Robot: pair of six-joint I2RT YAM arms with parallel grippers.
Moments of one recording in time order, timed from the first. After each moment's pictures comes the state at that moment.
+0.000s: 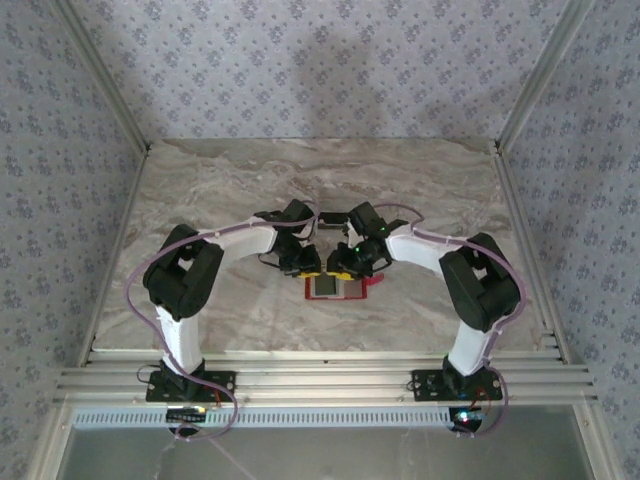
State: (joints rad) left arm -0.66 1.91 1.22 -0.60 0.35 -0.67; right arm 0.58 1.77 1.05 -0.43 -0.49 0.72
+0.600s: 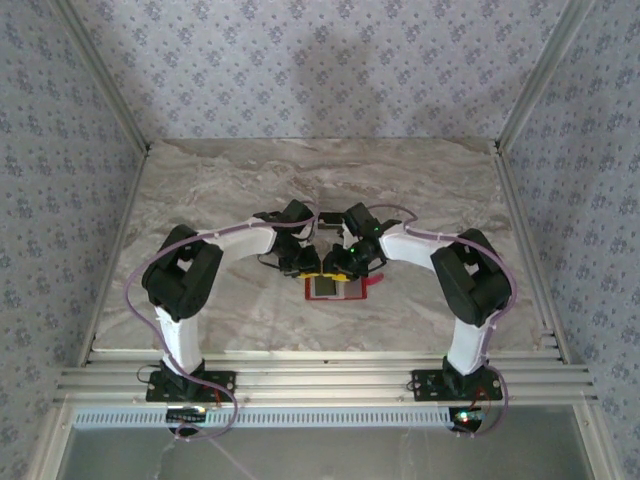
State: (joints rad) left arm -0.66 1.90 1.21 -0.60 0.35 -0.67; right arm 0.60 1.83 1.08 -0.43 -0.49 0.72
